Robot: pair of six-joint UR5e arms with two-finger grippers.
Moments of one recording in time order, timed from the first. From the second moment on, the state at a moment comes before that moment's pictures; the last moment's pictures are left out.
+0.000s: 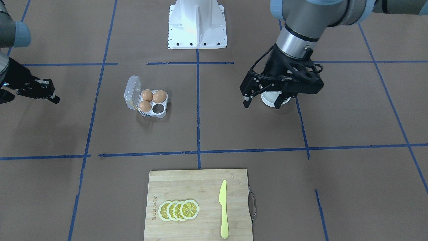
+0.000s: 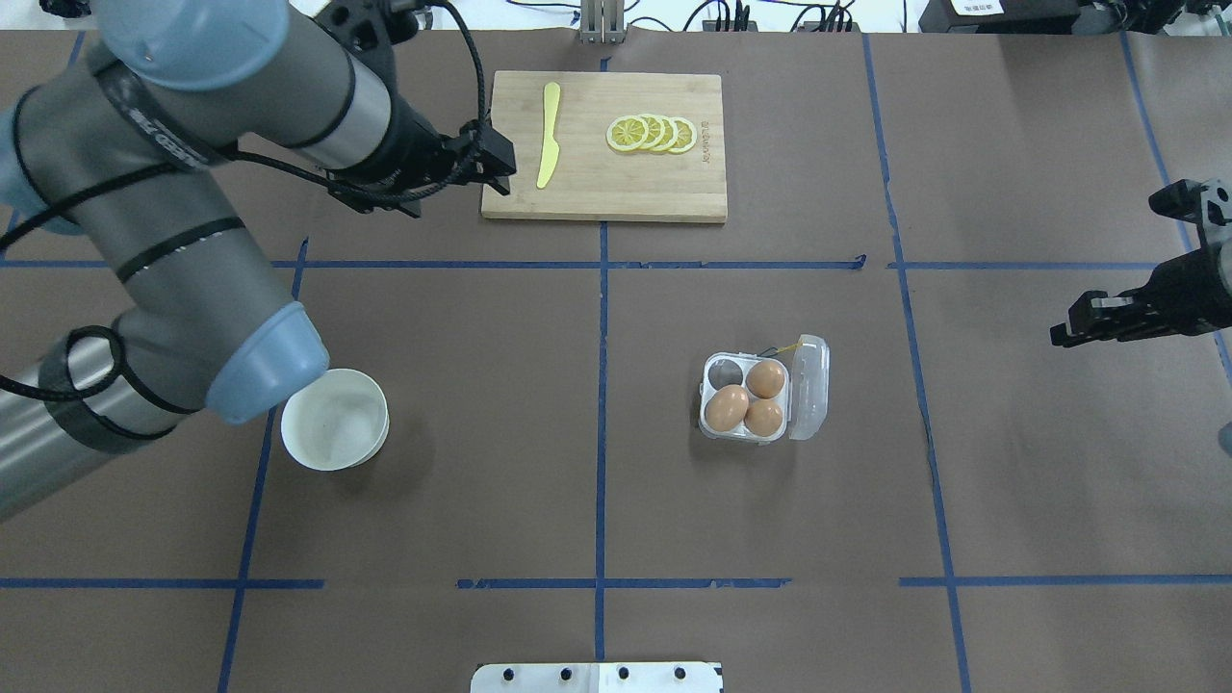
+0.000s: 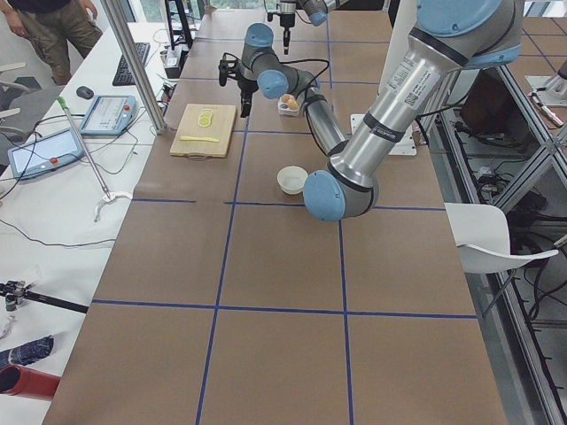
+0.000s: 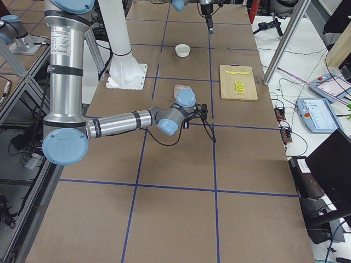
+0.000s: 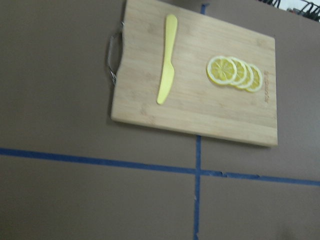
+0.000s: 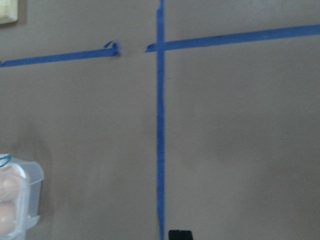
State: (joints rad) left arm -0.89 -2.18 -1.86 -1.66 -2.01 -1.16; right arm 0.93 -1.63 1.80 -0.84 2.35 1.05
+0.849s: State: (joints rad) left arm -0.98 -2.06 -1.89 -1.66 -2.02 -0.98; right arm 0.63 -1.30 1.82 -1.01 2.17 1.23
